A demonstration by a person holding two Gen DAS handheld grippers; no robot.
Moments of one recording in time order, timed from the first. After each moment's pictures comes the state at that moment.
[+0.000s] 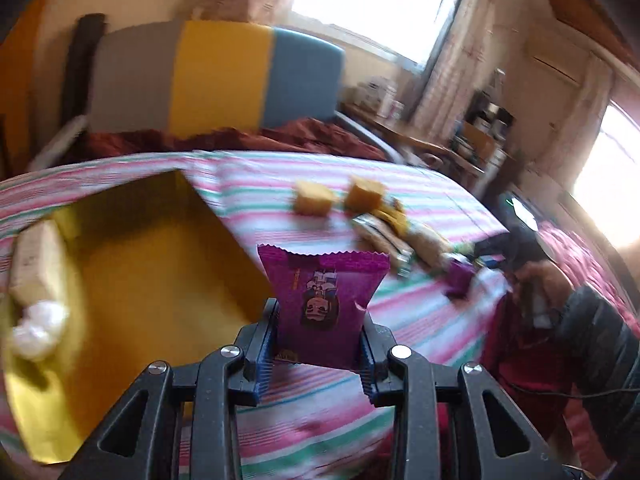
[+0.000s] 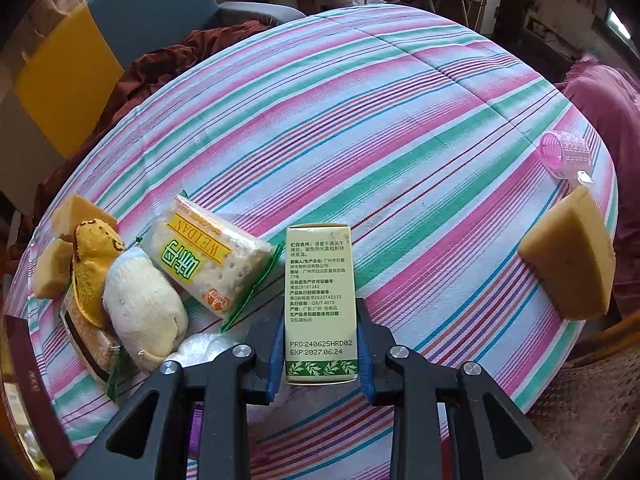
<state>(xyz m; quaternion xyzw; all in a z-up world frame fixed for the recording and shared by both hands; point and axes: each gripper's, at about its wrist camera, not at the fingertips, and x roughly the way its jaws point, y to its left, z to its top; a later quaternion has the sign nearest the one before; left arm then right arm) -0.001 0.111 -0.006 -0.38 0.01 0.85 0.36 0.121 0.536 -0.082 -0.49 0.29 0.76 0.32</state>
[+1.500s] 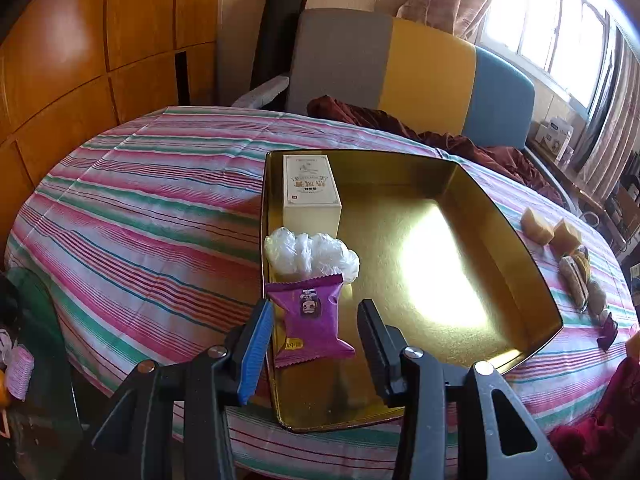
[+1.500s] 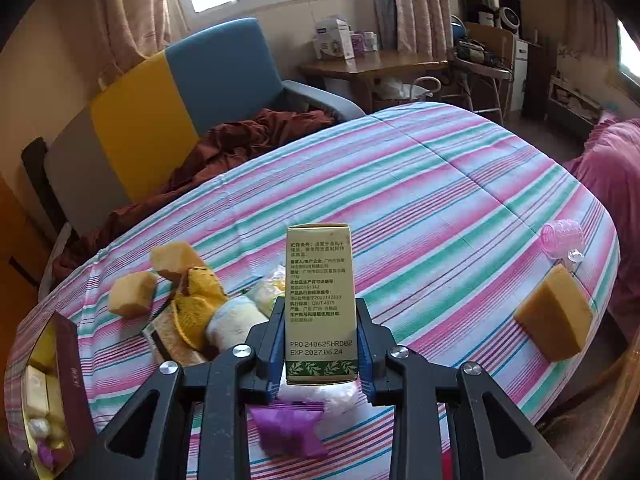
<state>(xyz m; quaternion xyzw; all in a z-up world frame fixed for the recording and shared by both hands) -0.040 -0.044 -0.044 -0.41 -0.03 0.91 0.08 0.120 0.473 0.005 -0.36 0.22 0.87 0.26</state>
